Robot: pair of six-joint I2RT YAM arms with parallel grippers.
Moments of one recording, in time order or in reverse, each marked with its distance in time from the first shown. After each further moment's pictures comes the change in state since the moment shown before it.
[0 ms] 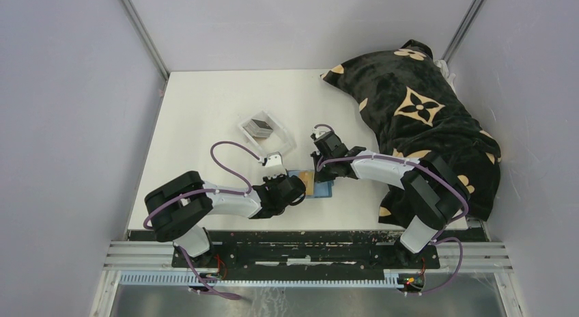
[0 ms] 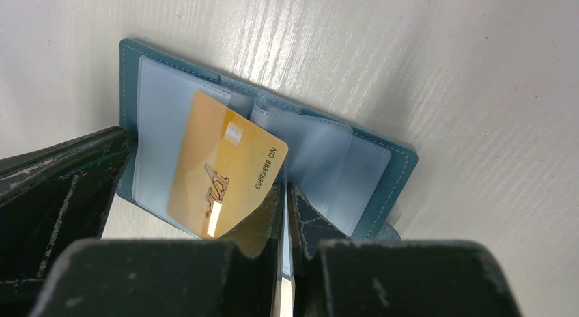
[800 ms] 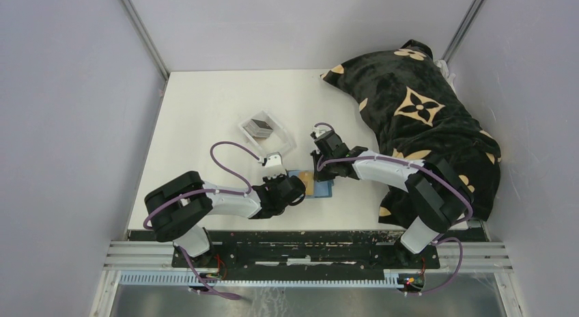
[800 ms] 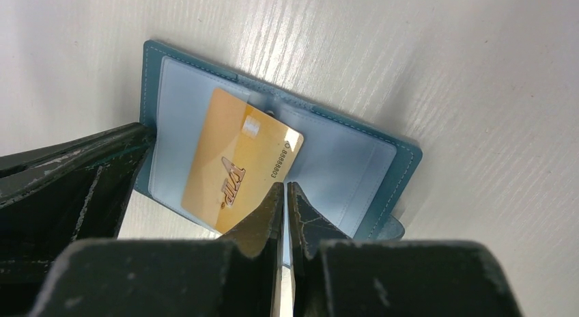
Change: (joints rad) left arm 0.000 -0.001 -0.005 0.008 0.008 0.000; right arm 0.005 -0.032 0.001 -0.005 -0.001 0.004
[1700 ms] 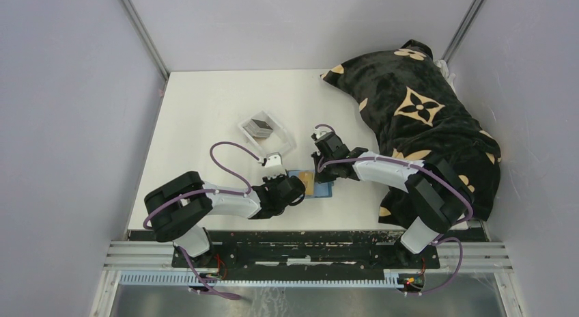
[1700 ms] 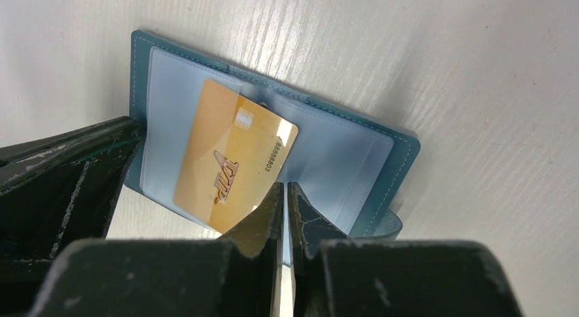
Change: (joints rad) left arm 0.000 0.000 -0.005 0.008 0.000 0.000; right arm 0.004 -0.004 -0.014 -0.006 0.007 0.003
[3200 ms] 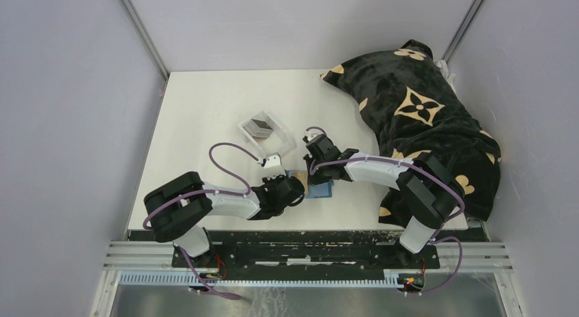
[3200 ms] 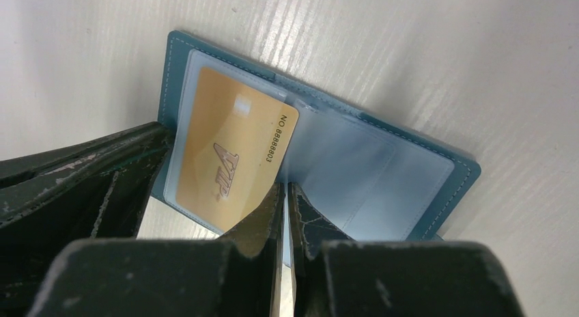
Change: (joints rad) left arm -0.002 0.001 -0.014 0.024 -0.002 0.000; right arm 0.057 0.058 0.038 0.020 -0.005 0.016
